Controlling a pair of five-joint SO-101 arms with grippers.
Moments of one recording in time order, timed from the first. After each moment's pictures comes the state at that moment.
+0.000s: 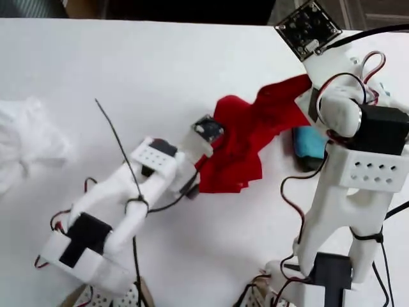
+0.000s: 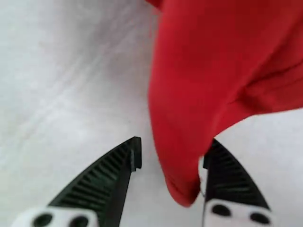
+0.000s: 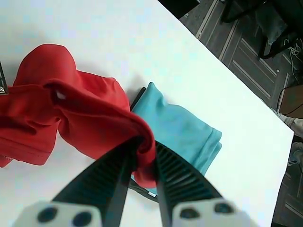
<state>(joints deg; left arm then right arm) 18.3 2.5 34.7 51.5 -15.0 2.5 -12.7 -31.1 97.4 44.6</state>
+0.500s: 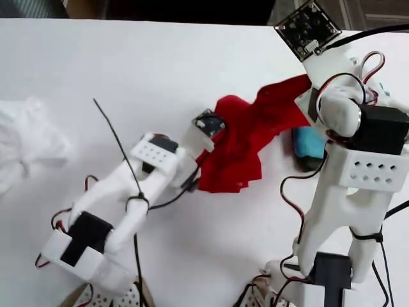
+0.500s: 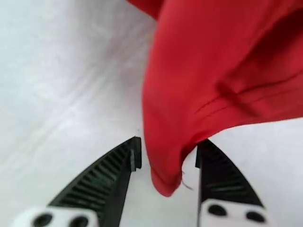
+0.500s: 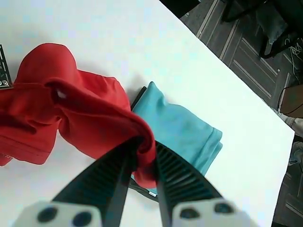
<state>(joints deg) 18.0 2.5 32.1 53.1 -15.0 2.5 -12.7 -31.0 97.4 44.6</state>
